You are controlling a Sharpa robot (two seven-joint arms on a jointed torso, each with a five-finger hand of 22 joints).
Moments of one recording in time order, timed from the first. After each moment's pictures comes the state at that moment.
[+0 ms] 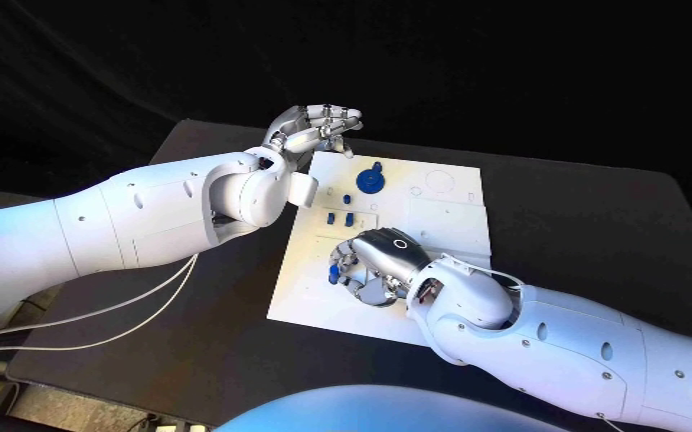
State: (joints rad) left arm 1.11 -0.86 0.05 1.50 -0.01 -0.31 0.44; left_hand 1.40 -0.19 0.59 0.08 0.05 0.83 0.20 0.42 0.17 0.93 0.13 0.46 0.09 1.03 0.05 1.20 0.34 0.17 1.04 0.13 0.83 0.47; right arm 1.00 -0.50 -0.14 1.59 -1.69 -0.42 -0.15; right_hand 1.26 -0.17 0.64 -0.03 0.06 0.90 0.17 0.25 0.38 1.10 0.10 0.22 0.08 1.47 0.01 1.37 1.08 0.09 1.37 0.12 1.13 1.31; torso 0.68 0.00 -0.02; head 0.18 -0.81
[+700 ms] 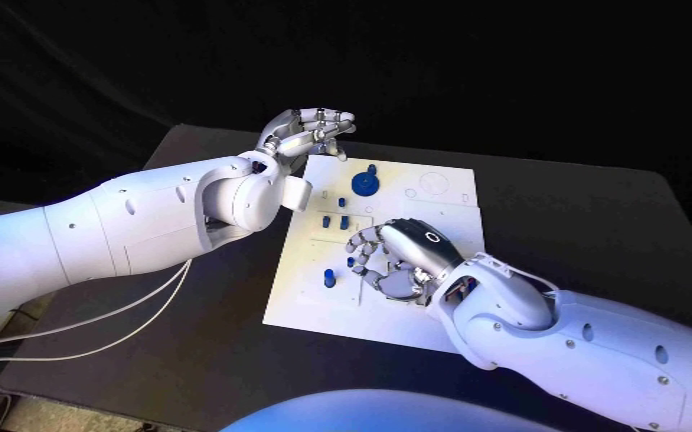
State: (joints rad) left arm 1.11 -0.86 0.05 1.50 -0.01 -0.31 0.44; left_hand 1.40 -0.19 0.59 0.08 0.05 0.83 0.20 0.42 0.17 0.93 0.13 0.46 0.09 1.03 0.05 1.20 0.34 0.17 1.04 0.13 0.83 0.47; right arm 1.03 -0.66 -0.13 1.71 -1.56 -0.55 -0.10; right_hand 1.25 -0.18 0.59 -0.02 0.08 0.92 0.16 0.24 0.38 1.22 0.07 0.32 0.13 1.47 0.00 1.37 1.08 0.09 1.38 0.11 1.14 1.31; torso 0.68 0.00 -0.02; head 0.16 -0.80
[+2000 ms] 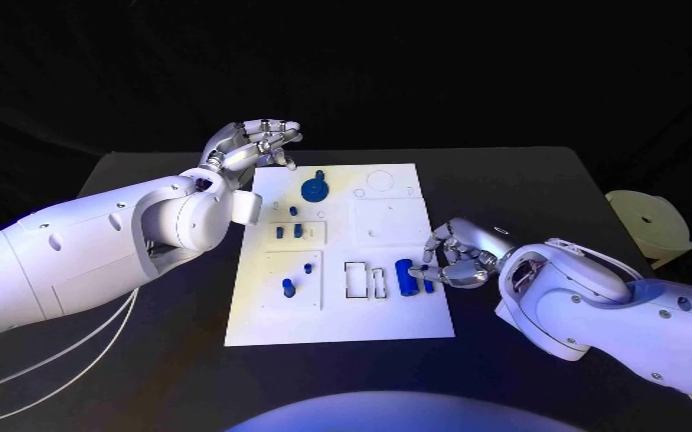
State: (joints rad) left arm 1.11 -0.89 0.03 1.50 -0.01 -0.30 0.43; left_hand 1.39 -0.19 0.59 0.08 0.05 0.82 0.20 0.43 0.17 0.92 0.13 0.47 0.09 1.03 0.05 1.20 0.33 0.17 1.04 0.13 0.83 0.47; right arm 1.06 -1.01 -0.13 1.87 -1.39 -0.40 -0.42; right_hand 1.11 -0.19 0.22 0.29 0.17 0.90 0.10 0.42 0.62 1.35 0.02 1.26 1.18 1.47 -0.05 1.49 1.31 0.06 1.46 0.06 1.37 1.31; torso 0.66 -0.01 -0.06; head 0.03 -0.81
